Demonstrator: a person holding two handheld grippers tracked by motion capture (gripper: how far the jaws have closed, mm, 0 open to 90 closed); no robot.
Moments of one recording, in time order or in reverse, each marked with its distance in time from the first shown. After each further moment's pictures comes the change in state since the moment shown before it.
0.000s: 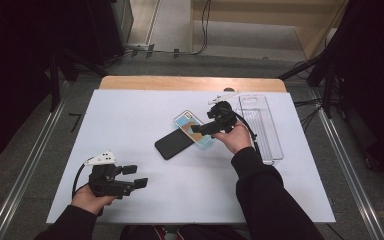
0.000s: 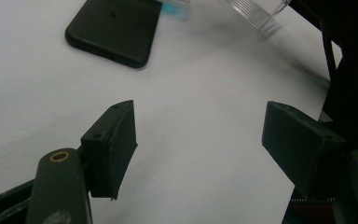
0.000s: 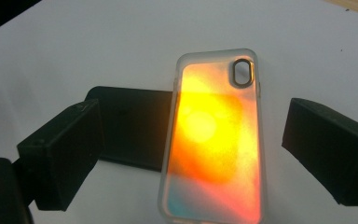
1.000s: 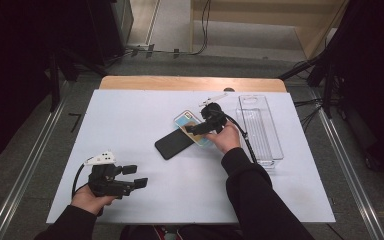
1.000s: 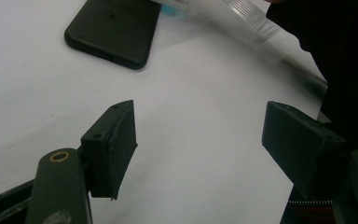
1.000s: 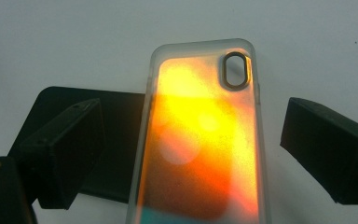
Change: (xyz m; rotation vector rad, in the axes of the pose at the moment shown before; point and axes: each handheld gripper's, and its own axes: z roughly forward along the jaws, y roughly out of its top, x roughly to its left) left arm 0.000 0.000 -0.001 -0.003 -0.003 0.002; right arm -0.005 -0.002 0.041 0.029 -0.064 -0.010
